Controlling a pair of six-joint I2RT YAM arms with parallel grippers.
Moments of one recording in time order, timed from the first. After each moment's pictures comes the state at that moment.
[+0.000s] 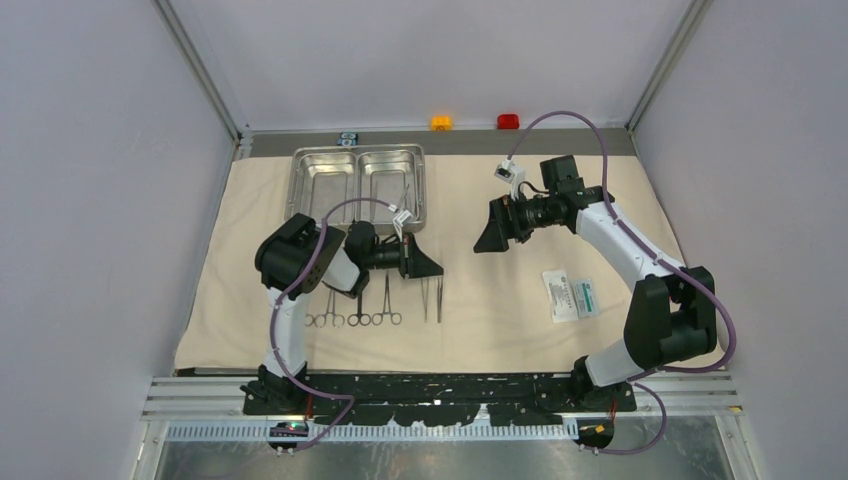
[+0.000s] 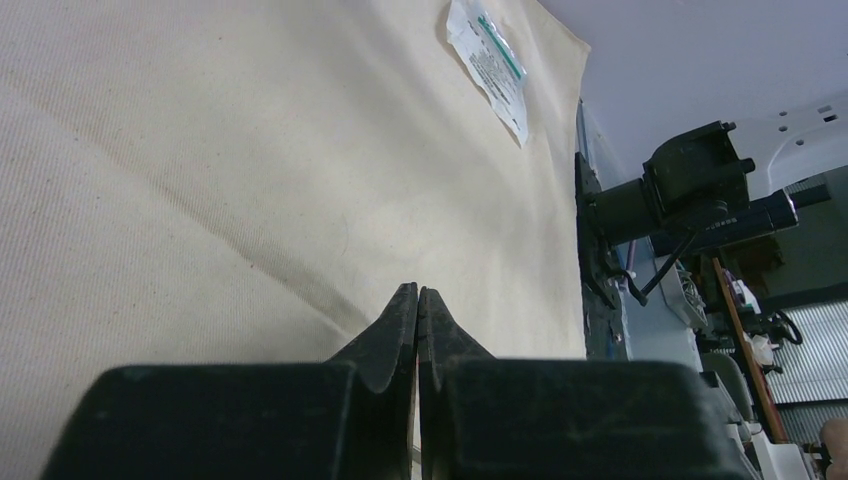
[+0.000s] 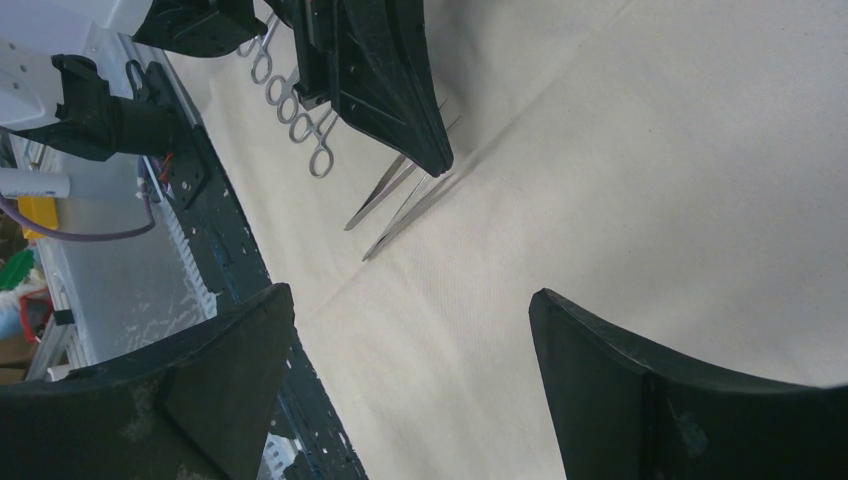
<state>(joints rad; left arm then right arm) -0.46 2.11 0.69 1.24 0.97 -0.71 0.22 1.49 1.12 -0.60 -0.87 -0.14</state>
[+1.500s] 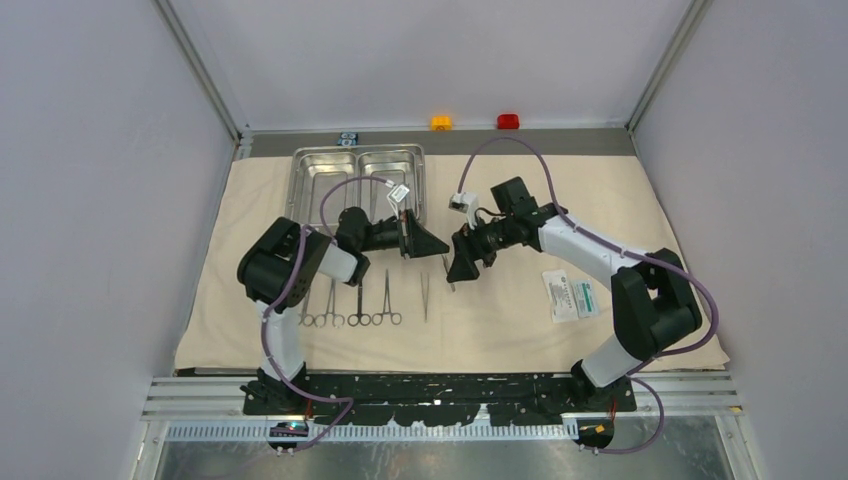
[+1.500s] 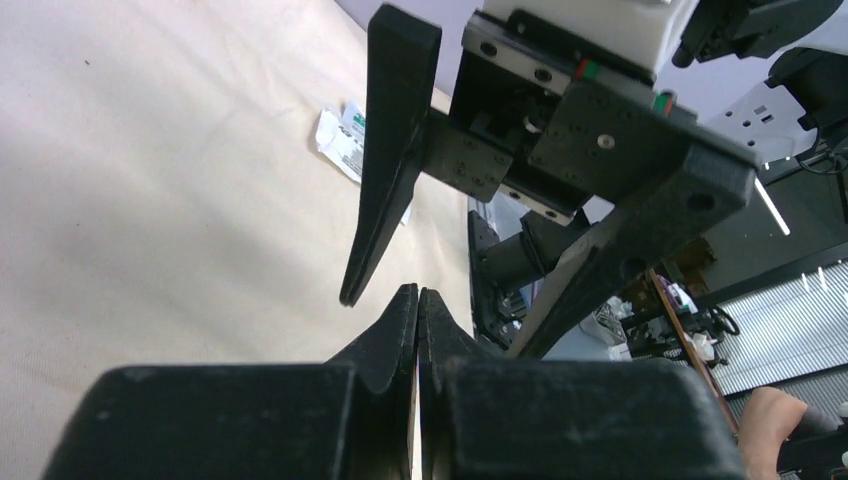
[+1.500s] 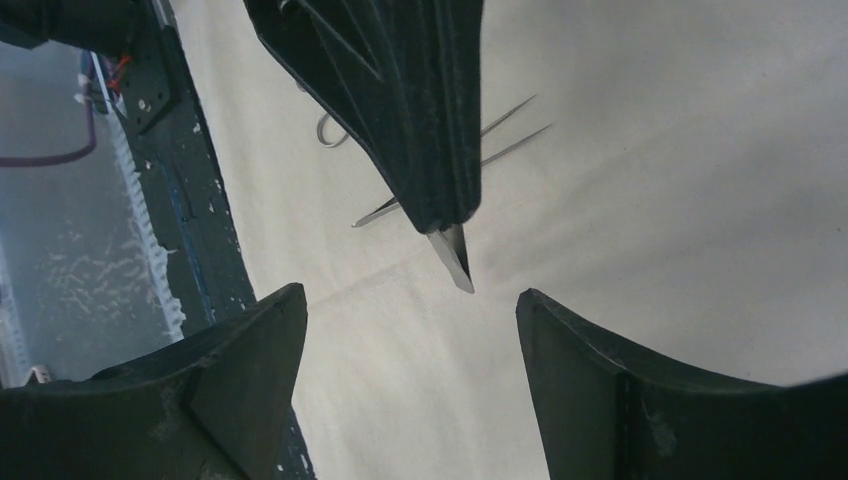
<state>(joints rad) -0.46 1.97 0.75 1.36 1.01 -0.97 0.45 1.57 1.04 -0.44 -0.81 -0.17</state>
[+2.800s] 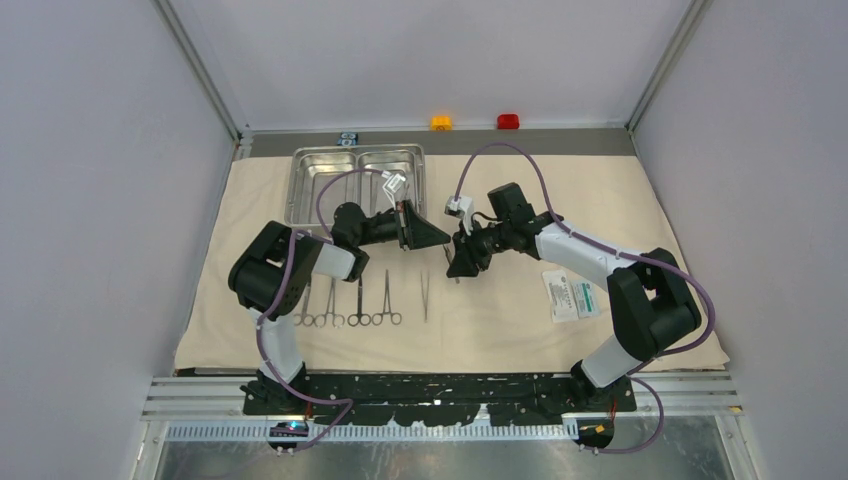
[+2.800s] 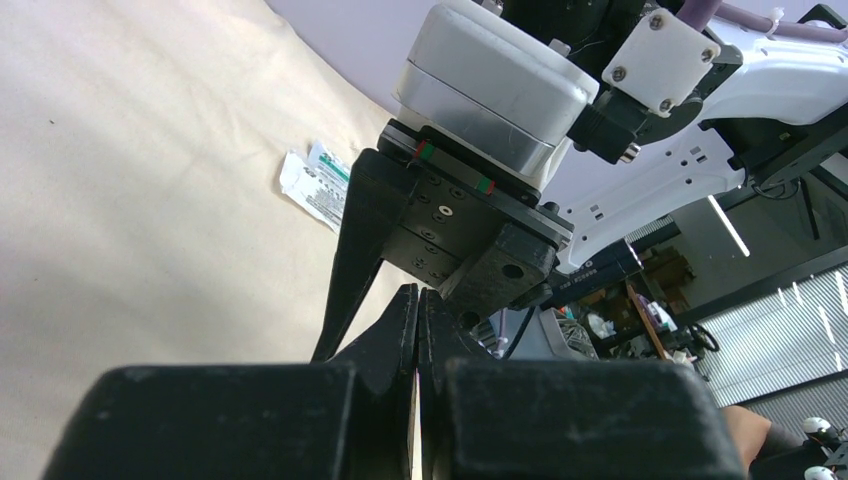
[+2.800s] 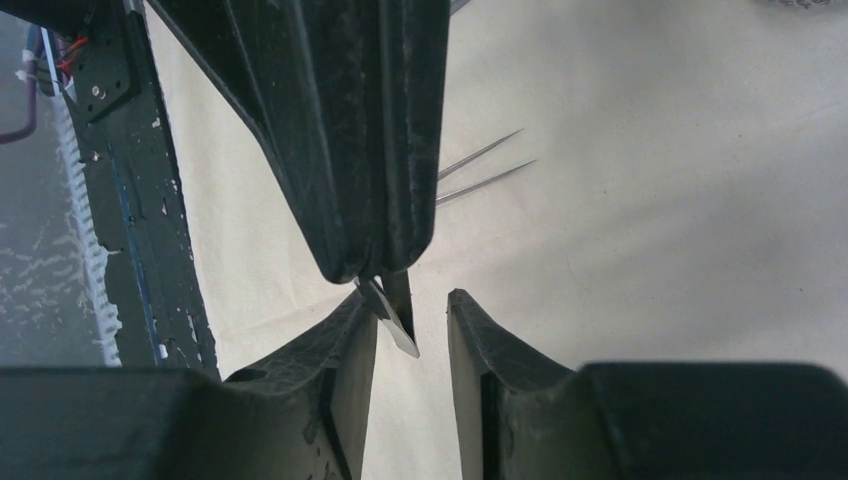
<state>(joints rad) -0.46 1.89 0.77 1.38 0.99 -1.07 0.50 1.57 0.97 -0.29 -0.79 -0.25</state>
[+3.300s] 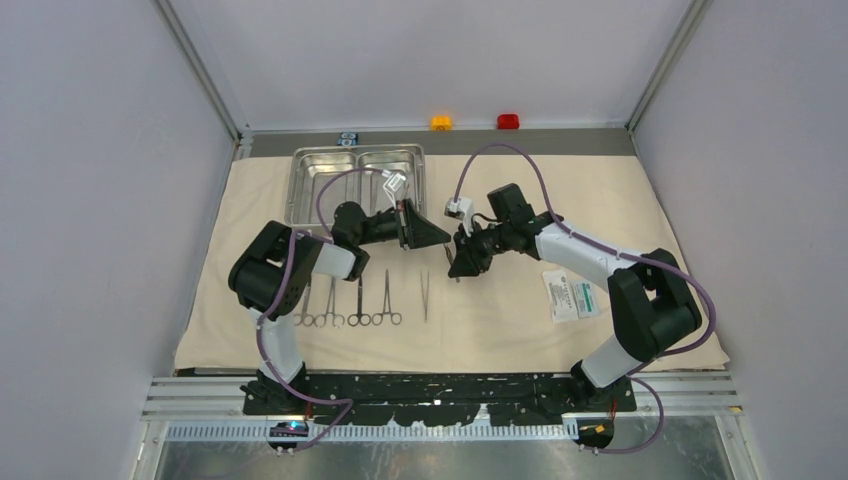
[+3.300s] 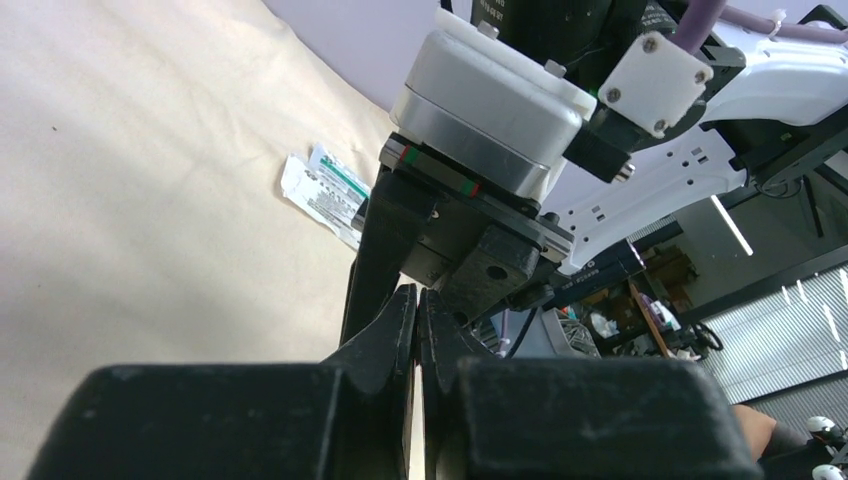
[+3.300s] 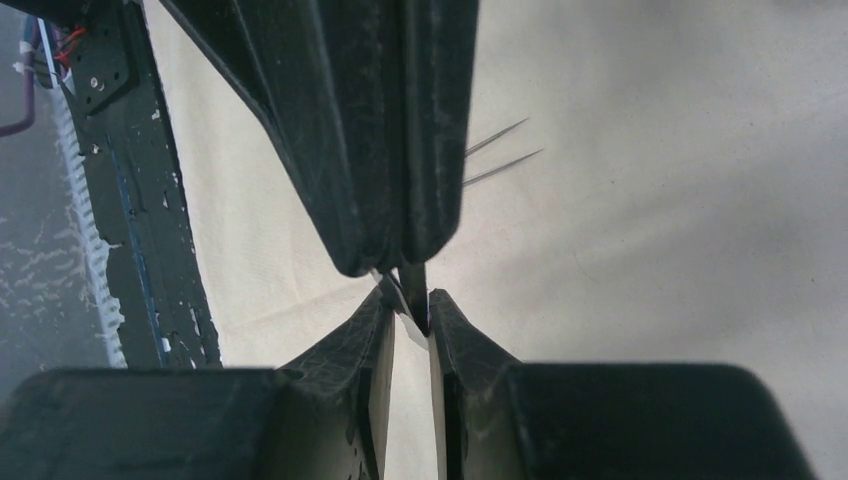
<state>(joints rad) -0.46 1.89 0.77 1.38 0.99 -1.07 0.50 1.57 0.97 -0.32 -0.78 -0.26</state>
